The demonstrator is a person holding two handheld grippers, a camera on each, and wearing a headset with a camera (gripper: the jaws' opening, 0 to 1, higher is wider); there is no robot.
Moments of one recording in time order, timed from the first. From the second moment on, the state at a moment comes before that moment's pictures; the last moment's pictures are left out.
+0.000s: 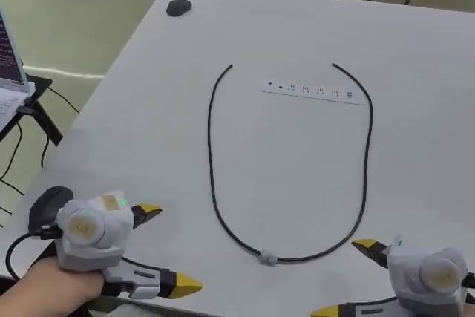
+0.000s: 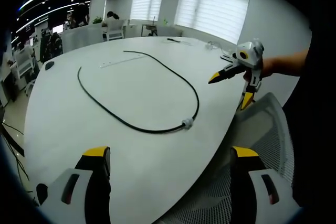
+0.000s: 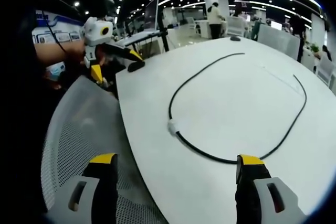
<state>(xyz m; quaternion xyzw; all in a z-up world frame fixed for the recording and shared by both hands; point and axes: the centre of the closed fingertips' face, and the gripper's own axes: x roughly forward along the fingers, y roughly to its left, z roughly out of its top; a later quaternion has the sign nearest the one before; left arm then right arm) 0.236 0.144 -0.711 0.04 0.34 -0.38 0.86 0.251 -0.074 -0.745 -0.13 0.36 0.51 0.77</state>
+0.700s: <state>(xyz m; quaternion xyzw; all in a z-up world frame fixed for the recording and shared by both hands) 0.233 0.146 -0.730 0.04 0.36 -0.38 0.85 0.271 -0.009 -0.762 -0.18 0.35 0.55 0.74</state>
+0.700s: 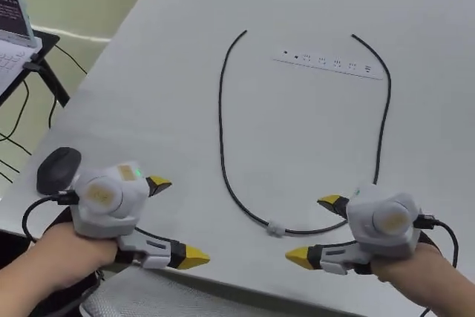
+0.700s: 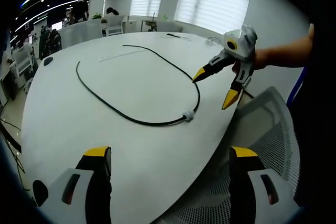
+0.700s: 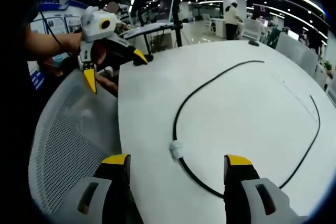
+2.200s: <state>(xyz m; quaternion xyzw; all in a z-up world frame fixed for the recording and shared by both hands) 0.212 0.153 -0.729 0.03 0.36 -0.38 0.85 0.276 0.009 -0.824 -0.31 0.38 0.58 0.65</state>
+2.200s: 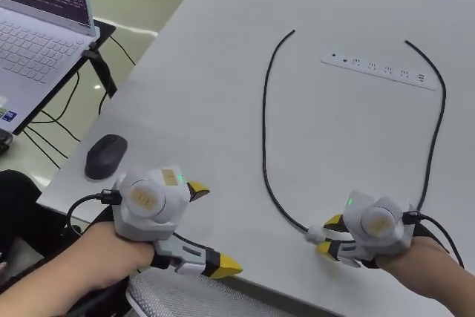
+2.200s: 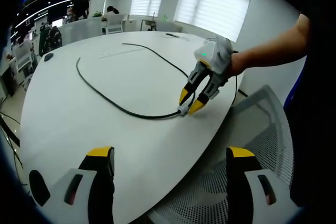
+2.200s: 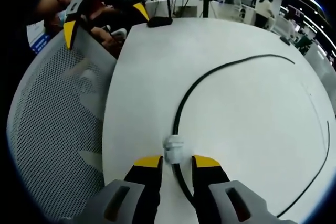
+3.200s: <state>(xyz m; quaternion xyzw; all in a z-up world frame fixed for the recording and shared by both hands) 0.225 0.140 -0.721 0.02 0.35 -0.40 0.85 0.275 0.012 -0.804 -0.28 0.40 0.59 0.64</state>
